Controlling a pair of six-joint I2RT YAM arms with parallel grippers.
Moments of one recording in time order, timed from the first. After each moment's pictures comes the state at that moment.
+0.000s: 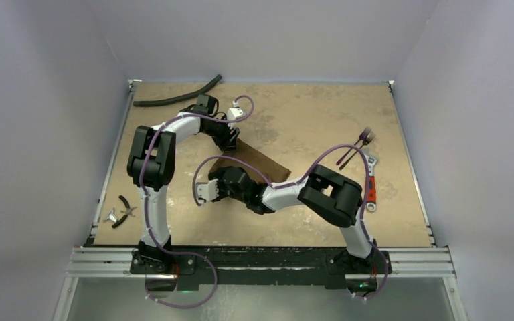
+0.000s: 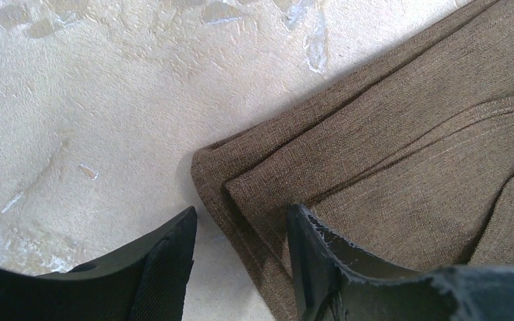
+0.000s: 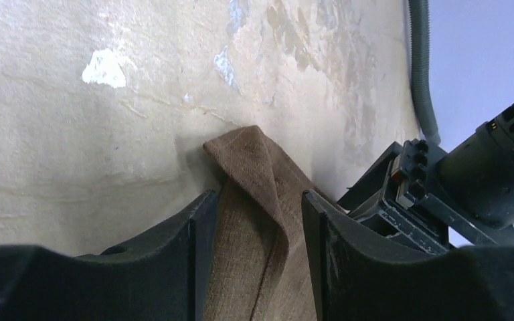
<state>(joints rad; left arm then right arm) -0.25 2.12 1.50 -0.47 0.66 0.63 1.10 2.04 1.08 0.49 0.11 -0.92</state>
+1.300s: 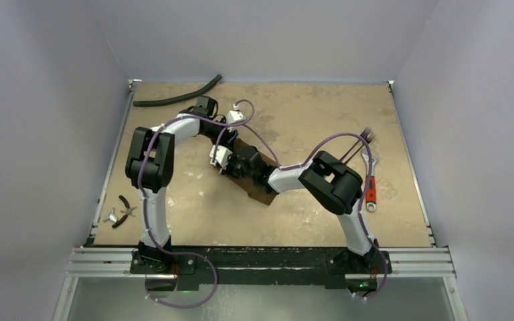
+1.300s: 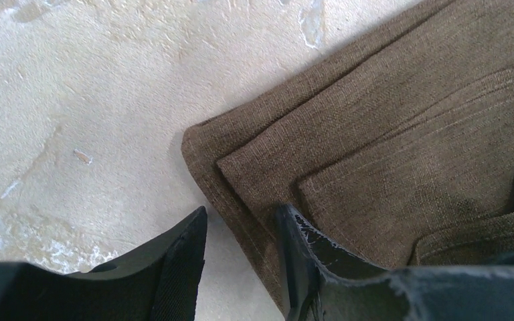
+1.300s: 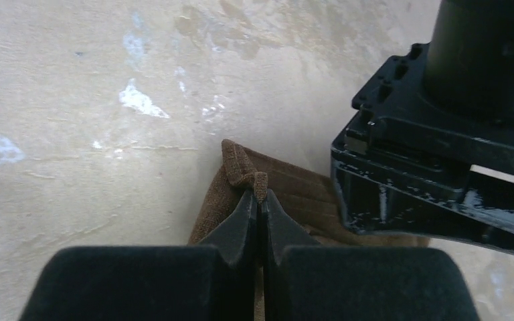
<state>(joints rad) -0.25 2.10 1.47 -0.48 0.62 0.69 0.93 2.11 1.14 0.61 -0.10 -0.44</state>
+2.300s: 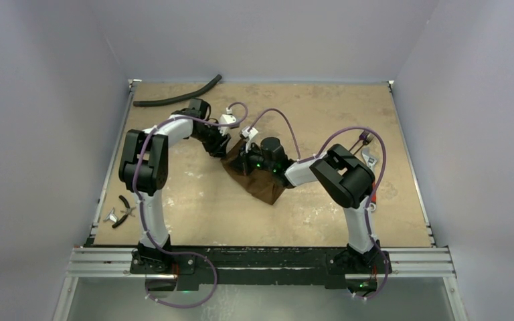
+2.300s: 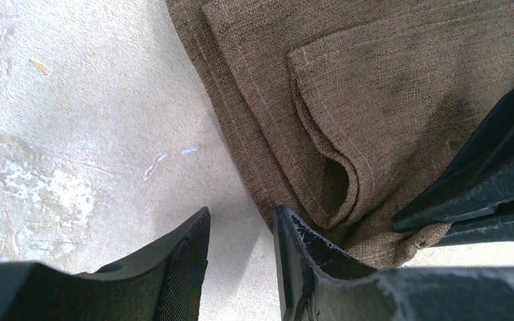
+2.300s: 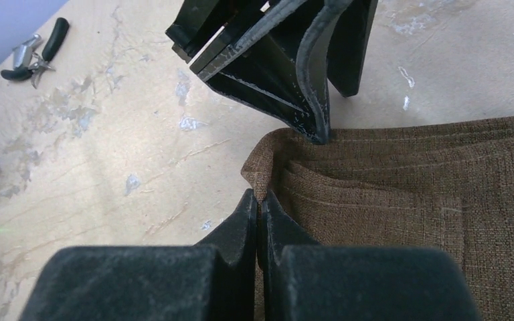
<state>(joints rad) -0.21 2.04 1.41 -0.59 0.60 0.72 0.75 2.06 1.01 0.76 -0.39 0.28</state>
